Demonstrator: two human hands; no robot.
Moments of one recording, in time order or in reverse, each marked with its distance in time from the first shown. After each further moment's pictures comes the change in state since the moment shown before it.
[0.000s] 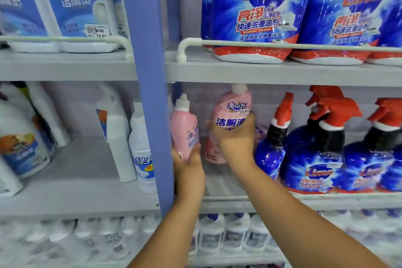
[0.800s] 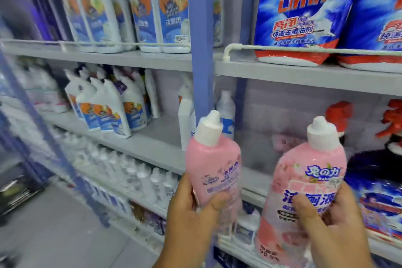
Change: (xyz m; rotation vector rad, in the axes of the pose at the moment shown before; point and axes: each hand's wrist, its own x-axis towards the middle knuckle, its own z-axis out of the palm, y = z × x) left_hand -0.214 0.094 -0.087 -0.018 0.033 0.225; right_hand -0.089 -0.034 -0.196 0.312 -0.548 0.125
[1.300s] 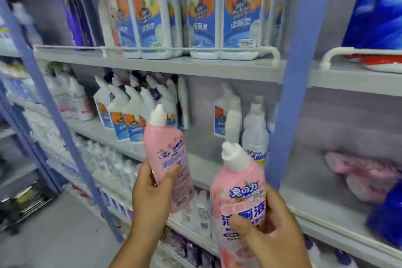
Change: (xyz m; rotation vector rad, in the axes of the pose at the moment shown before) left_hand 0.126 -0.018 -0.183 0.145 0.333 0.070; right_hand -0.017 0.044 0.194 0.002 -0.325 0.159
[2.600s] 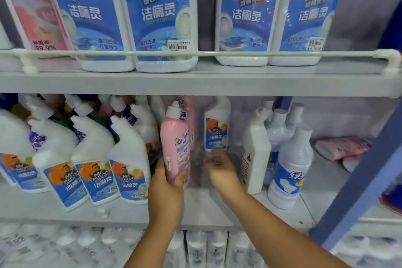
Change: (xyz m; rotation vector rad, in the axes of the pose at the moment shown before) left_hand 0.247 -0.138 0.026 0.294 -0.403 0.039; right_hand 0.279 0.107 0.169 -0.265 0.412 0.241
